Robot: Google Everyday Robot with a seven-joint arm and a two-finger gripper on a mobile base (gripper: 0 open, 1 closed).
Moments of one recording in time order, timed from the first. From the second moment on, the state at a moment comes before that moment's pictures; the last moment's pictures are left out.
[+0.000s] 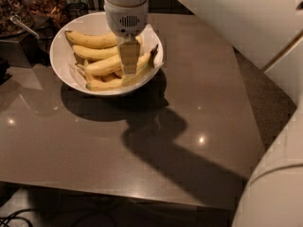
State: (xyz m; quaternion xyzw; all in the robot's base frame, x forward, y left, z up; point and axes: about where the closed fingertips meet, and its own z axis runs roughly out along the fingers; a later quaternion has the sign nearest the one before) arm 0.571 0.049 0.945 -0.77 0.63 -0.04 0.09
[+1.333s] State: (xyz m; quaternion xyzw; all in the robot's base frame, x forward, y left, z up) arm 0.567 0.058 0.916 -0.78 0.63 0.00 0.06
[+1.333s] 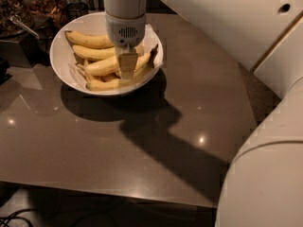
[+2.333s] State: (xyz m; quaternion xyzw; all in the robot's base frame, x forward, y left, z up) arm 0.566 0.057 0.915 -0.78 0.63 0.00 0.06
